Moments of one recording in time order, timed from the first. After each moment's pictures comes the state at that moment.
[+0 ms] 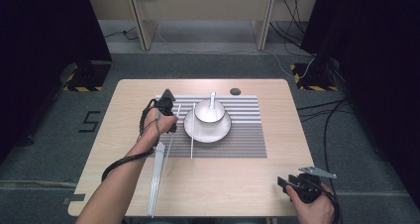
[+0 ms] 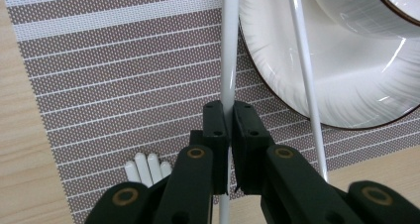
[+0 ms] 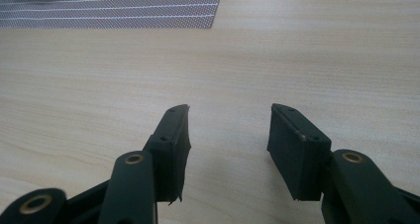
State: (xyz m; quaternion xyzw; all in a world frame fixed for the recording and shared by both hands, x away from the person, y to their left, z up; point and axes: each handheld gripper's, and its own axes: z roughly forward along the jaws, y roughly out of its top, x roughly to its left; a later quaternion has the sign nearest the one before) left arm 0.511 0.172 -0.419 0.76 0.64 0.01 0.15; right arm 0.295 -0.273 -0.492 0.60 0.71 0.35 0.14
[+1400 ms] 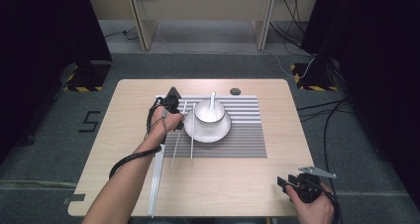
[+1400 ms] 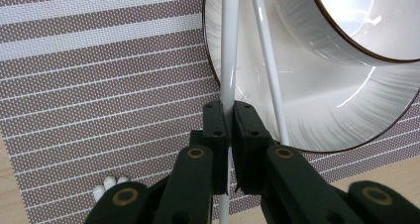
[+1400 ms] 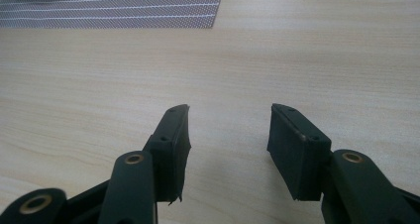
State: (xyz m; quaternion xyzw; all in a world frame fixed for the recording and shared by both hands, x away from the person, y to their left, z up) left arm 0.520 0.154 -0.421 0.75 0.64 0.00 0.16; right arm 0.295 -0.272 -0.492 0.60 0.71 0.35 0.14
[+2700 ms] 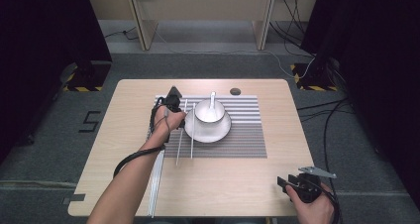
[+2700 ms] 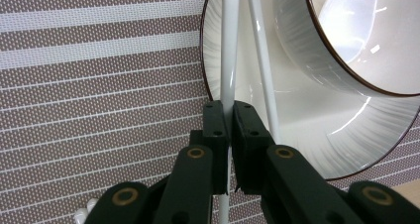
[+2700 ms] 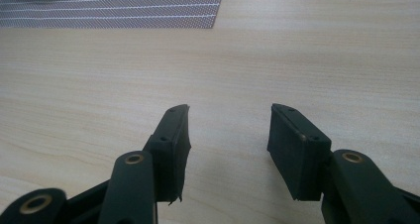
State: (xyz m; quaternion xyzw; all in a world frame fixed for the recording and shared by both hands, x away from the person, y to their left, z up) left arm 0.528 0.151 -0.428 0.73 0.65 0.00 0.18; right arm 0.295 -0.272 -0.492 0.60 0.71 0.35 0.14
